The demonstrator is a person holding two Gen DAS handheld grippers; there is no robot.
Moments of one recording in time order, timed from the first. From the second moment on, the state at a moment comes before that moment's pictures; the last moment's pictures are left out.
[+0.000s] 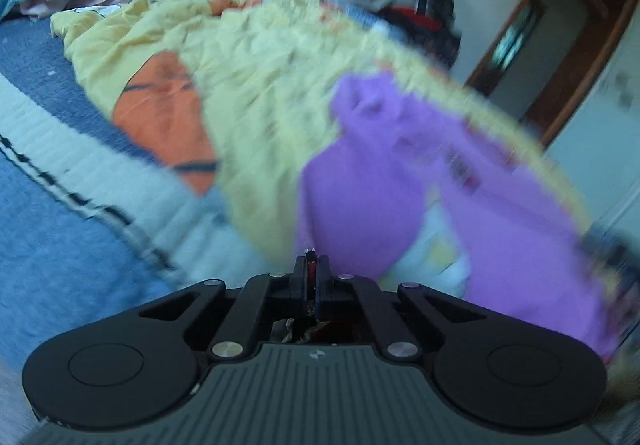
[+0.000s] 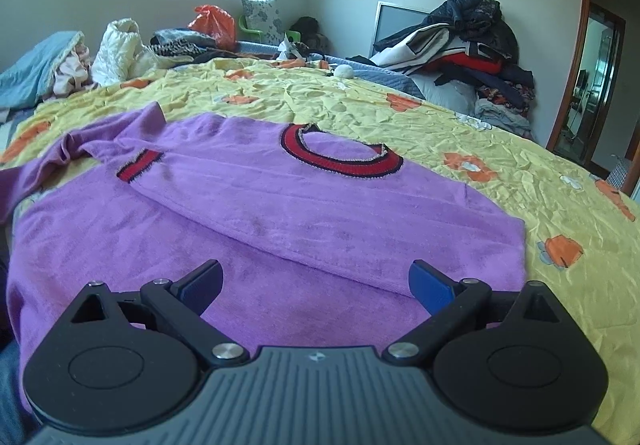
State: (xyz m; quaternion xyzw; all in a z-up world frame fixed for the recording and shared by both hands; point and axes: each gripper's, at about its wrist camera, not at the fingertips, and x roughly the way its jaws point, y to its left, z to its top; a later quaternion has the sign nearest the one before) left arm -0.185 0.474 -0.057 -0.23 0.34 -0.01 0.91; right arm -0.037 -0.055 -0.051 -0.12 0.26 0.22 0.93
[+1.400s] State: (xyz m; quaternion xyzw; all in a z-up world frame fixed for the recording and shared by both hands) left arm -0.021 0.552 0.088 -0.33 0.31 0.02 0.89; right arm -0.044 -0.047 -0.042 -0.09 0.27 0.22 0.93
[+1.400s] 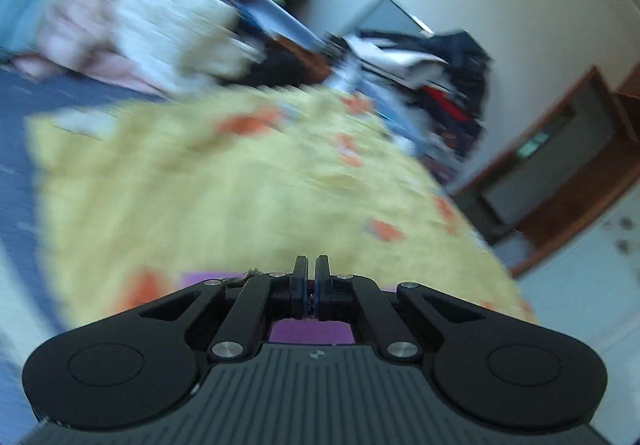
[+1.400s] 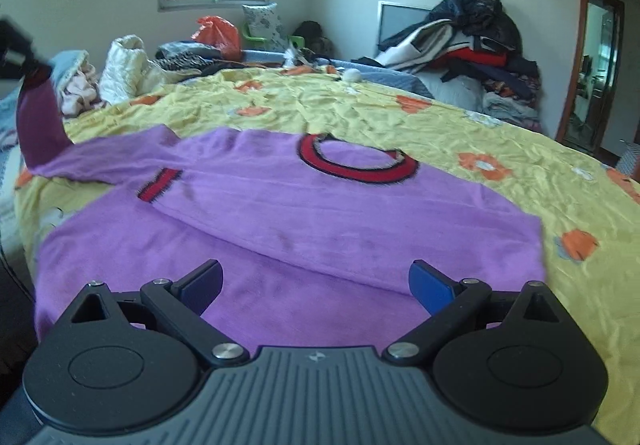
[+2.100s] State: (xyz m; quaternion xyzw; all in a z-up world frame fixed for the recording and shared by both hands) left arm 0.141 0.180 0.001 -0.30 0.42 -0.21 0.83; right arm -0.022 -0.126 -0.040 0.12 0.29 0.25 0.92
